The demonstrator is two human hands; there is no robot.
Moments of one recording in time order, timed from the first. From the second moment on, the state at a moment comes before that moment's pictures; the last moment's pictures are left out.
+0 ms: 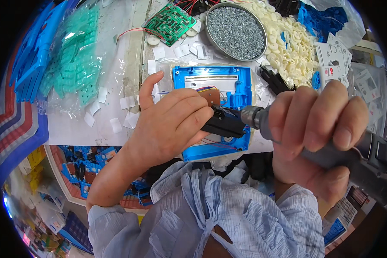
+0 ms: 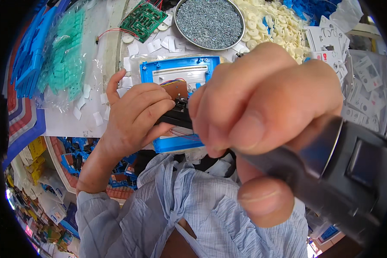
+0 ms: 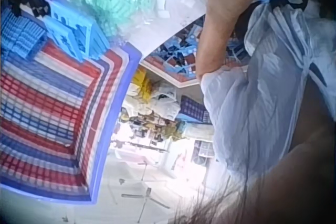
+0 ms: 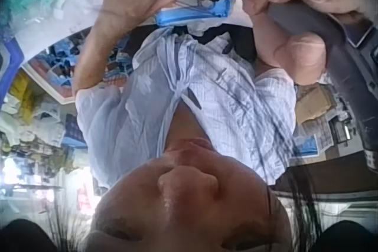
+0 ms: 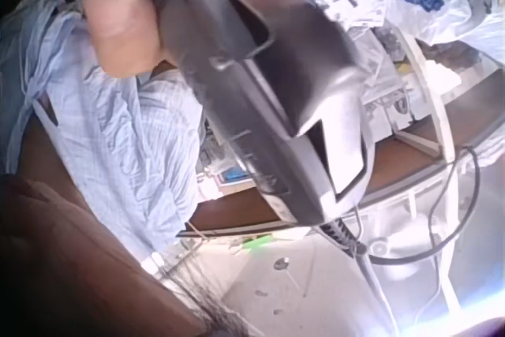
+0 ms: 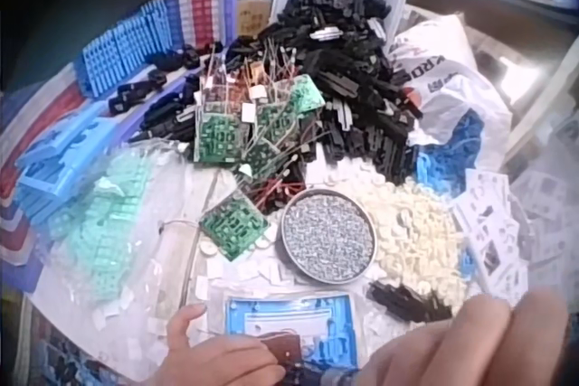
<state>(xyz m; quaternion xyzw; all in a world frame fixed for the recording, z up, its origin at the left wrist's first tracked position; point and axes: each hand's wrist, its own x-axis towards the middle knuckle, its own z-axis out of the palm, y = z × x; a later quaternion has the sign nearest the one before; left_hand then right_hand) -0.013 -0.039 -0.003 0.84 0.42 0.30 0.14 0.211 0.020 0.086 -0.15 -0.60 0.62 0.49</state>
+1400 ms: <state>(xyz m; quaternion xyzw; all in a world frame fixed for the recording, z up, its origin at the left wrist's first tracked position) -0.010 -0.042 -0.001 0.83 0.44 0.30 0.14 0.204 -0.007 0.056 -0.36 -0.90 0.21 0.11</state>
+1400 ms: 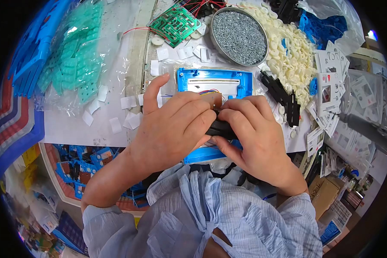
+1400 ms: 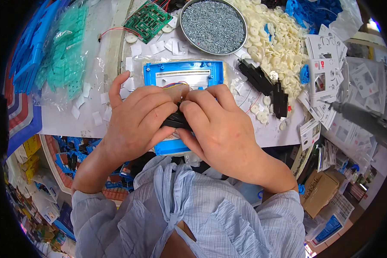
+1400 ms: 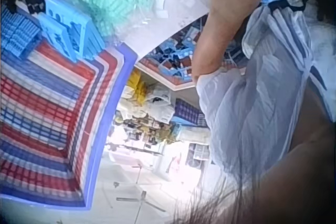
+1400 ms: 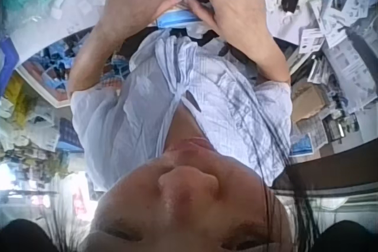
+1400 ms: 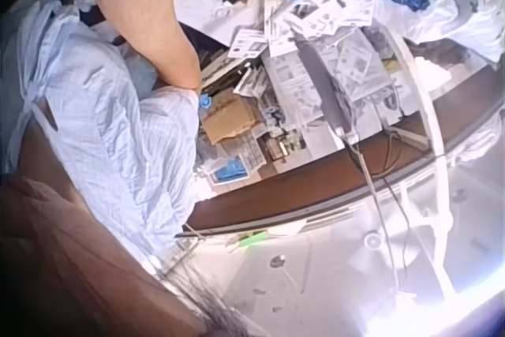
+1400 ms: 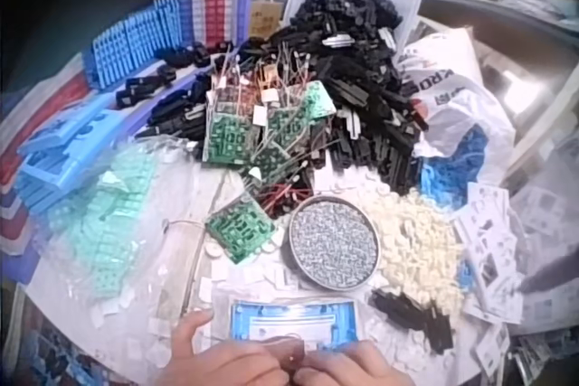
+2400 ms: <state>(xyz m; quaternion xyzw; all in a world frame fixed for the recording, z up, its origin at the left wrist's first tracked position) -0.011 -0.039 -0.003 0.83 0.42 0.32 0.18 0.244 0.113 0.118 -0.03 -0.77 0.59 0.25</state>
